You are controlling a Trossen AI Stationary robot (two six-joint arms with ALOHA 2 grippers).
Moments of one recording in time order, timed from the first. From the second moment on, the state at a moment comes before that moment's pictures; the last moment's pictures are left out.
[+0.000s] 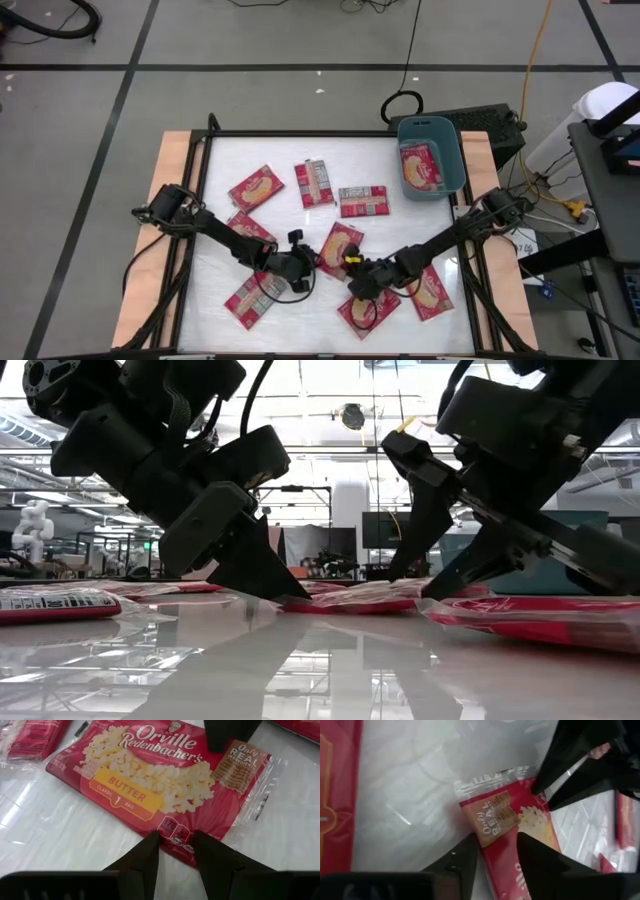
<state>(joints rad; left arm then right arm) -0.38 1.94 0.84 0.33 -0.41 -0.29 0.48 1.82 0.88 0.01 0.44 -0.52</state>
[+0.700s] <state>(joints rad) -0.54 1.69 0.84 0.34 -0.51 0.04 0.48 1.74 0.88 0.01 0.39 -0.48</state>
